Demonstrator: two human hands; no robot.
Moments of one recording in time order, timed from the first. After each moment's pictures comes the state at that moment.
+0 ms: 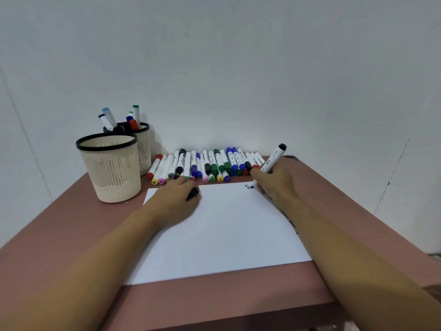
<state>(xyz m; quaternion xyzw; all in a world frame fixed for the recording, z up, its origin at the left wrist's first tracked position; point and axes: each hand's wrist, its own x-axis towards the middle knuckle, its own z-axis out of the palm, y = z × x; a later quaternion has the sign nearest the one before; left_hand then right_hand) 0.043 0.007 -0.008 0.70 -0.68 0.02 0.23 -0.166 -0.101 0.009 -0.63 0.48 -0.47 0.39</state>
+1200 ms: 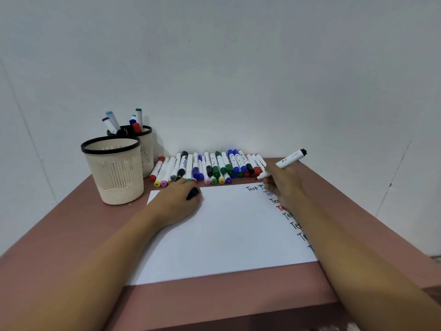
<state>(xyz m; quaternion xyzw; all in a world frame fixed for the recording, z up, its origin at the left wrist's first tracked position) 0.042 0.008 -0.001 0.71 -0.66 0.00 0.23 -0.174 -0.105 0.021 -0.51 0.44 -0.52 0.53</state>
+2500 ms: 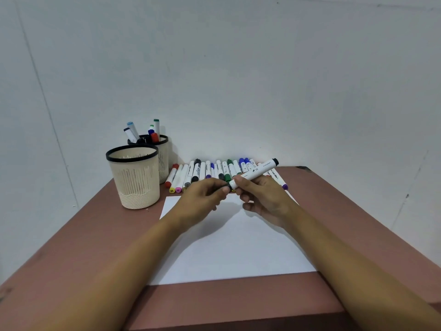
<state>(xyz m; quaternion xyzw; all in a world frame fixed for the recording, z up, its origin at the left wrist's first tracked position) 0.005 0.029 0.023 0.56 -0.60 -0.22 0.52 -0.145 -0.048 0.032 -0.66 0.24 -0.34 0.63</state>
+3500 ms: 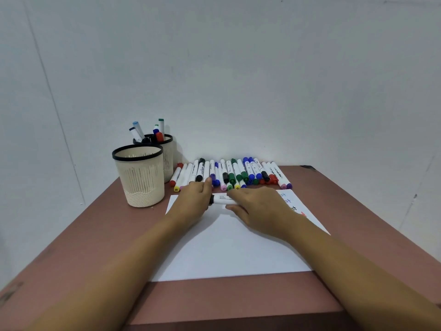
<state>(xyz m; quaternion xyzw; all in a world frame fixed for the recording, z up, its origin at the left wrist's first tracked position) 0.012 0.025 0.023 0.74 -0.51 -0.11 0.43 -0.141 -0.048 0.010 -0.93 0.14 -0.31 -0.17</state>
